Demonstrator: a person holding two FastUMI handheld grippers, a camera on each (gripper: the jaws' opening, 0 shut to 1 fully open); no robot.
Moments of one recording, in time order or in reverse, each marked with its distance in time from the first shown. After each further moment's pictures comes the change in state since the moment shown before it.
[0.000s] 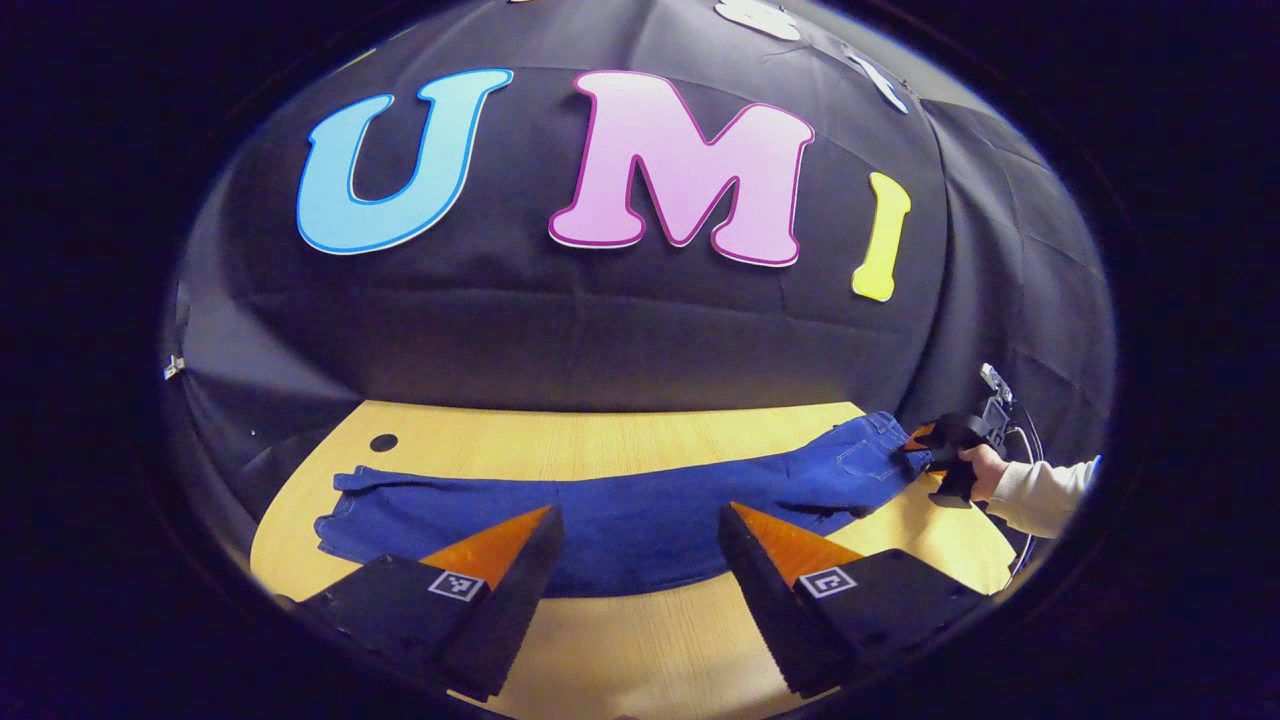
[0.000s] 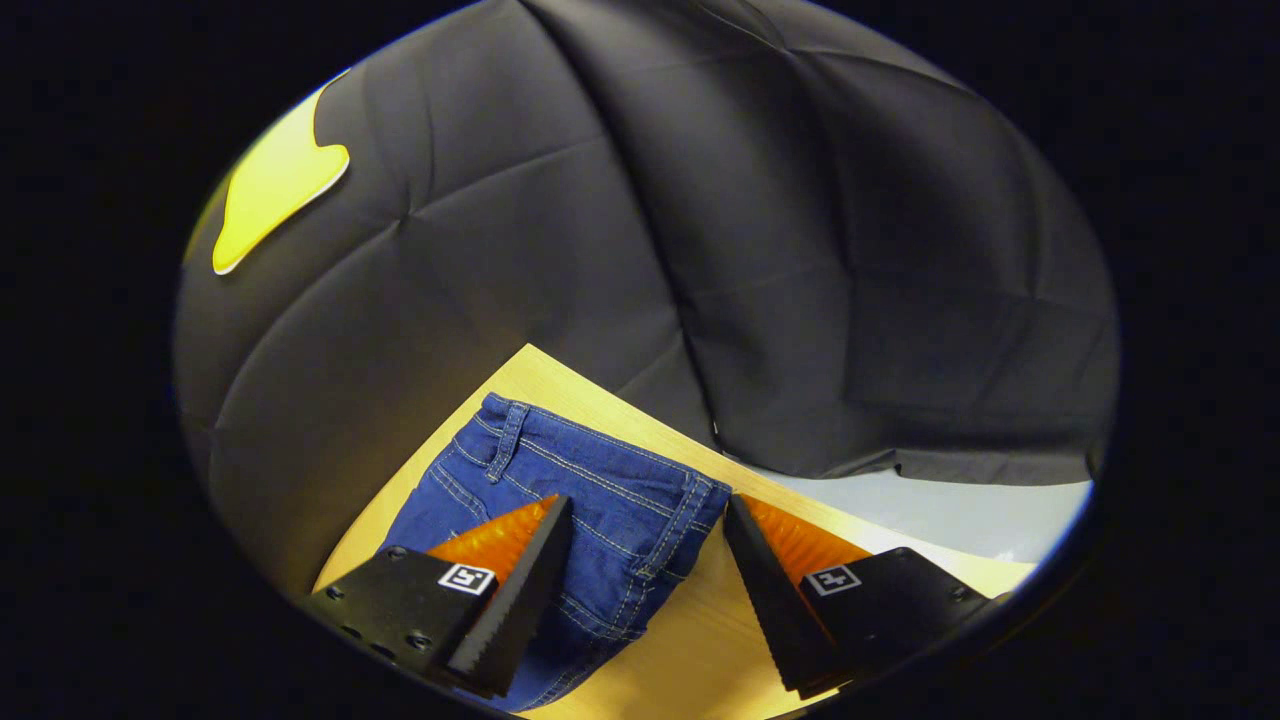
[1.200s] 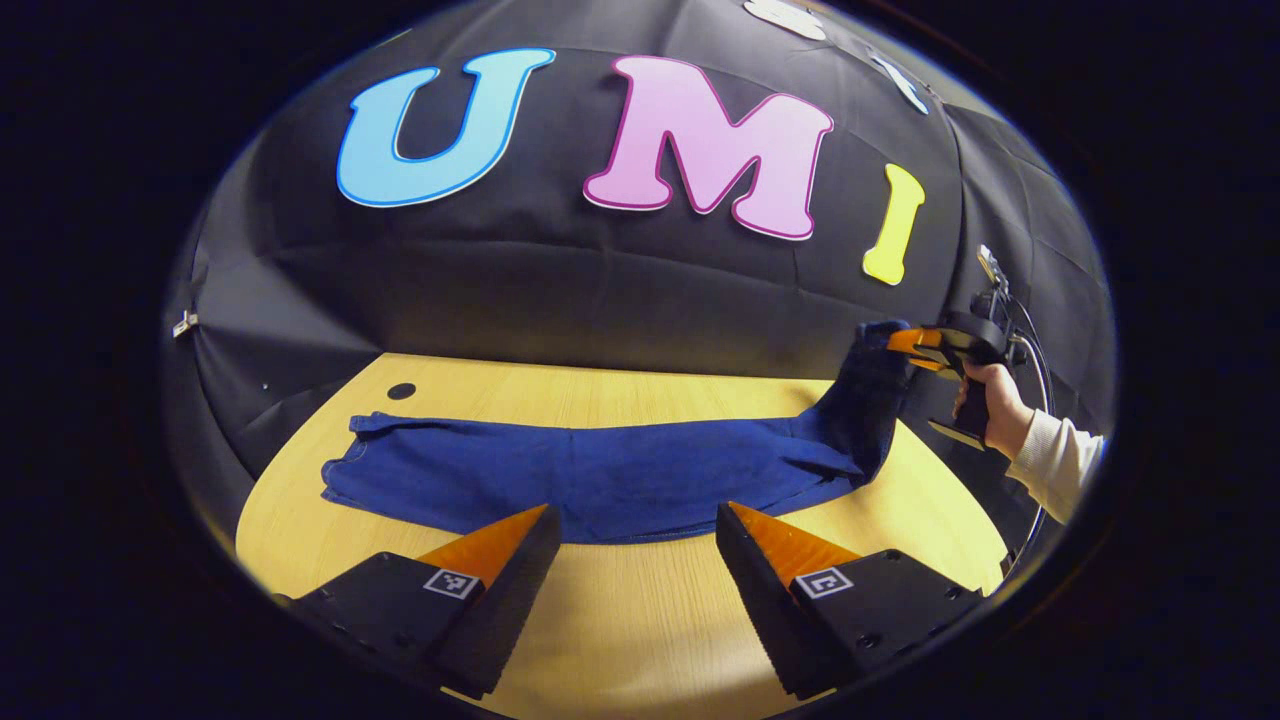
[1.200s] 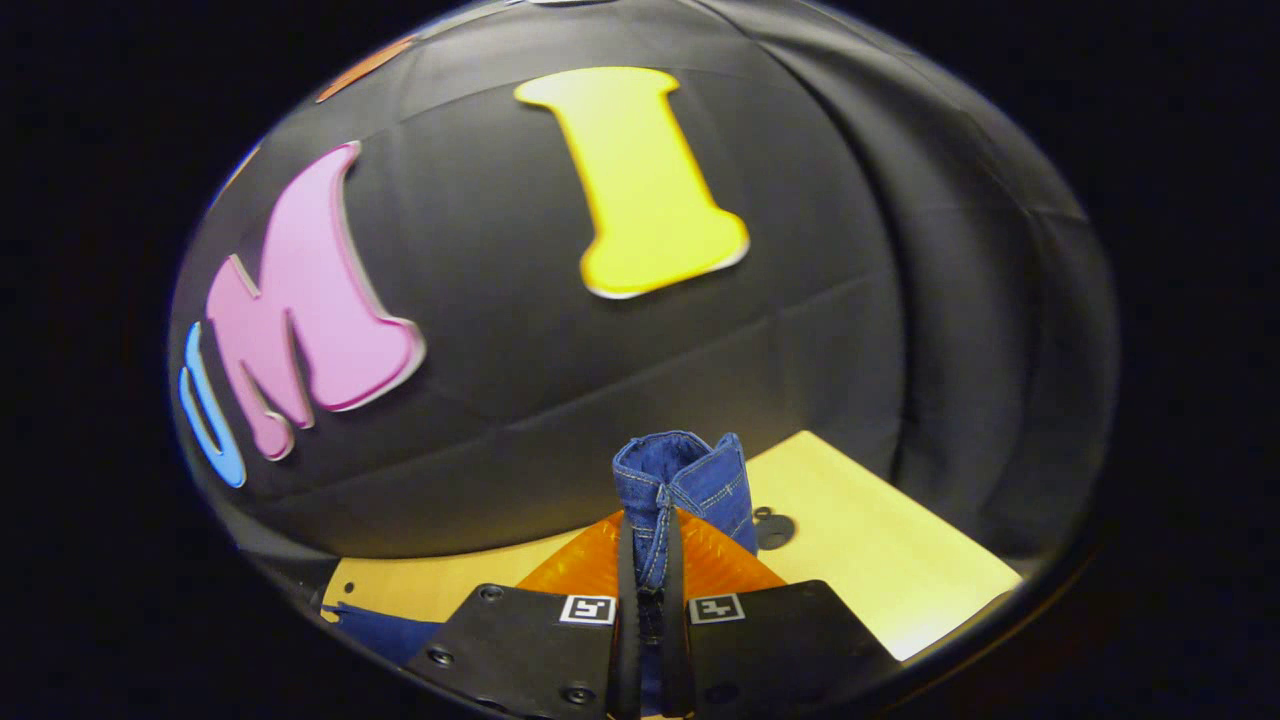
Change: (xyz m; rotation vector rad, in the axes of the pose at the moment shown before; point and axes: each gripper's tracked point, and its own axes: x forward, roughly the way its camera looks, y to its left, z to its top) left arm -0.040 0.015 -0.048 -0.077 0.060 0.031; right arm -0.158 0.091 0.035 -0.269 -0.177 0.572
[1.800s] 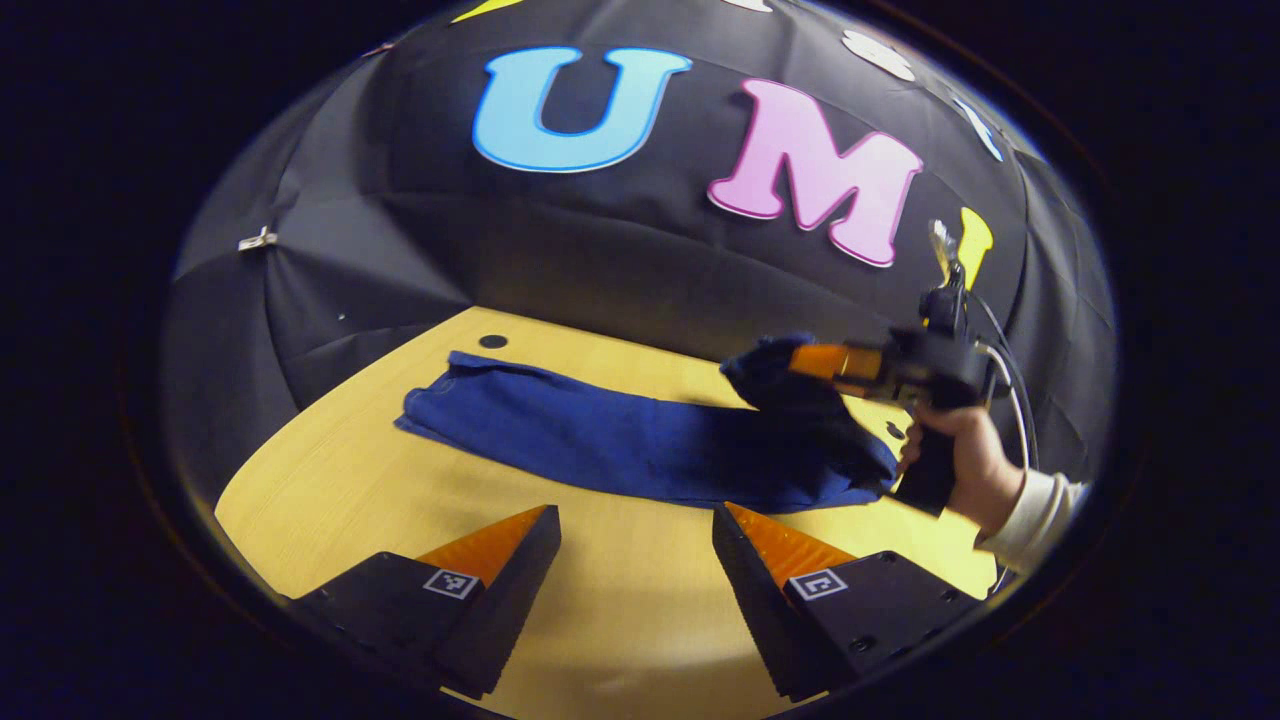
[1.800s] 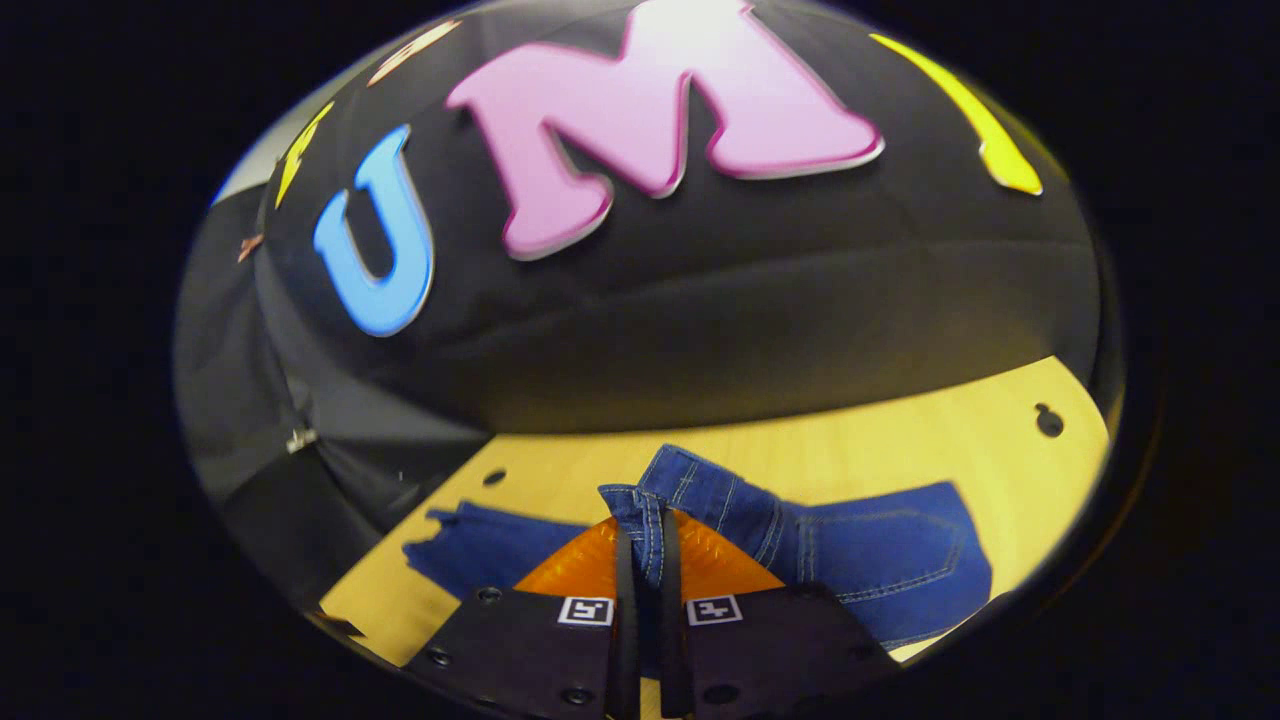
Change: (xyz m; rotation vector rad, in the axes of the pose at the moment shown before) left arm -0.048 0.084 -0.046 -0.200 -0.016 0.168; right arm -0.029 -0.059 -0.168 -0.216 0.327 0.424
